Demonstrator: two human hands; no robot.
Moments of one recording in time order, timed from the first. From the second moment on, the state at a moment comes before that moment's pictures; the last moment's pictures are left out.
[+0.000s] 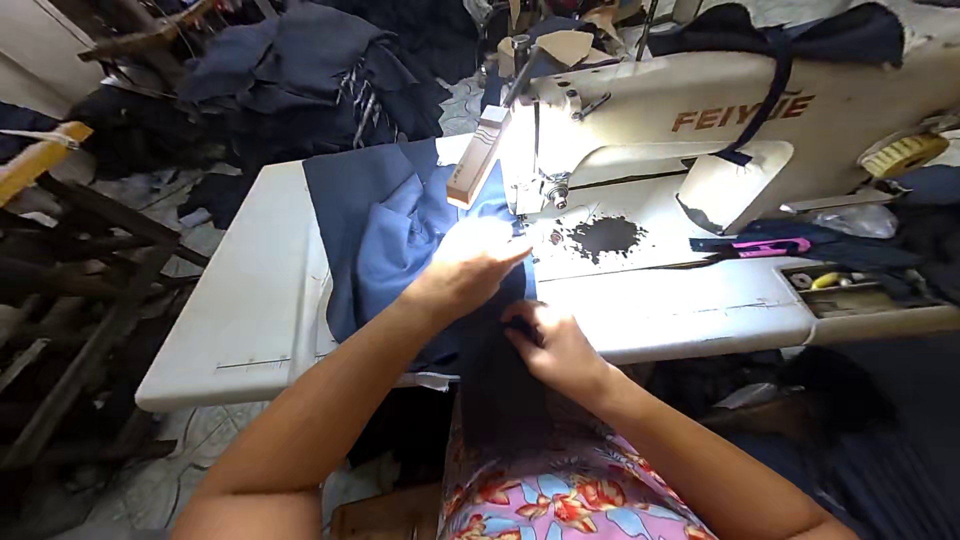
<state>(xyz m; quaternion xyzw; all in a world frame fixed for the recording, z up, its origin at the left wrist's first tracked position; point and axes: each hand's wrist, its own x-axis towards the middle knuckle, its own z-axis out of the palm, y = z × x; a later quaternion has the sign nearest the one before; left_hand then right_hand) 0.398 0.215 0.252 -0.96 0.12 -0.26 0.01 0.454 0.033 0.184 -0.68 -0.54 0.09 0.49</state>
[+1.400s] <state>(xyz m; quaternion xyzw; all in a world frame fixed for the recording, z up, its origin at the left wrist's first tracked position) 0.427 0.218 0.205 -0.99 -0.07 -0.08 -0.10 0.477 0.019 0.170 -0.75 -0.48 0.13 0.43</state>
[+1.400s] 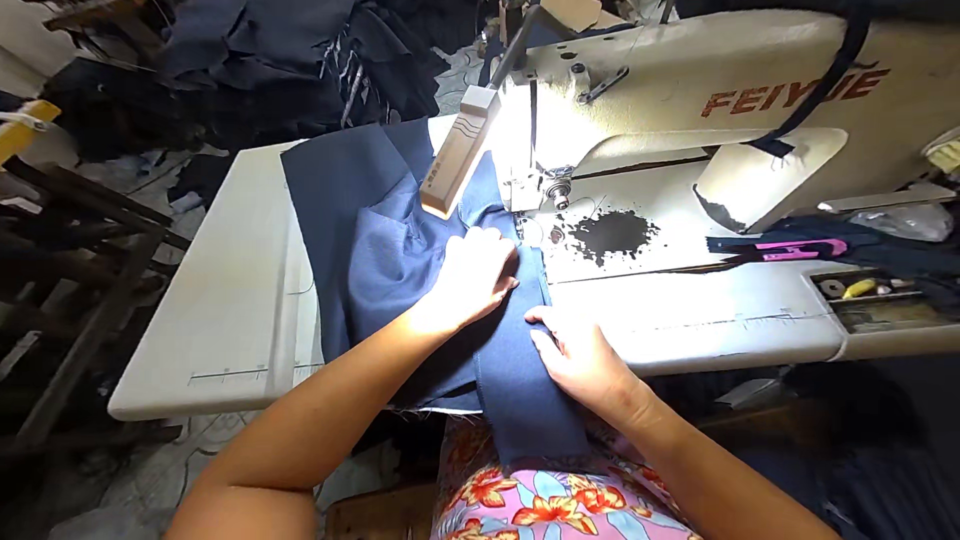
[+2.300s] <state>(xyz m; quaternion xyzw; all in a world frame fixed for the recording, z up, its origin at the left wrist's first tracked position) 0.433 0.217 0.195 -0.98 -0.07 -0.14 -0.13 0.476 0.011 0.165 -0.75 -0.49 0.14 0.43</state>
